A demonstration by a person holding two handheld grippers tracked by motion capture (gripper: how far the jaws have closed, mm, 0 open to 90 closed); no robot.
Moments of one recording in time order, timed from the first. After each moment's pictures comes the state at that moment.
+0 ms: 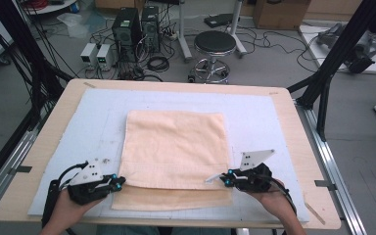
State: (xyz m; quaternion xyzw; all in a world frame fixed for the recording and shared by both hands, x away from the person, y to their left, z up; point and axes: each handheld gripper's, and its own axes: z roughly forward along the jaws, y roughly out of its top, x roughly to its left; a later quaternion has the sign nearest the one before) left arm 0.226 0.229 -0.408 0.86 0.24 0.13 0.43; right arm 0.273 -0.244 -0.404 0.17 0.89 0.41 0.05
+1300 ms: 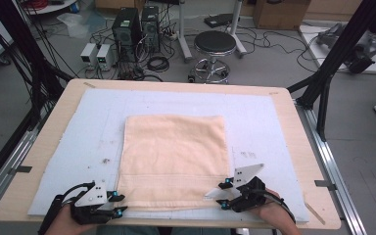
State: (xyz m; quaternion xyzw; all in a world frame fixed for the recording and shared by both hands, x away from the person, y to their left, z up) left arm 0.204 0.227 -0.438 0.89 0.19 0.09 0.39; right arm 0.256 -0.234 -0.437 0.12 0.91 0.38 0.02
